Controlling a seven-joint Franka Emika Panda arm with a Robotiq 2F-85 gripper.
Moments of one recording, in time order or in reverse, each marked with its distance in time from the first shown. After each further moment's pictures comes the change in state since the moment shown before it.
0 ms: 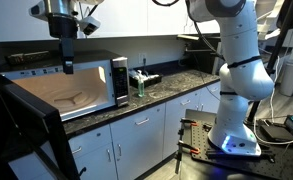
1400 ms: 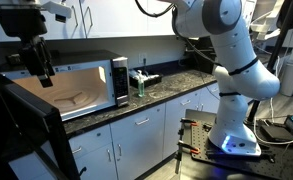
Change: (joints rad) arm 0.298 0.248 0.012 0.445 -0.428 -0.281 0.409
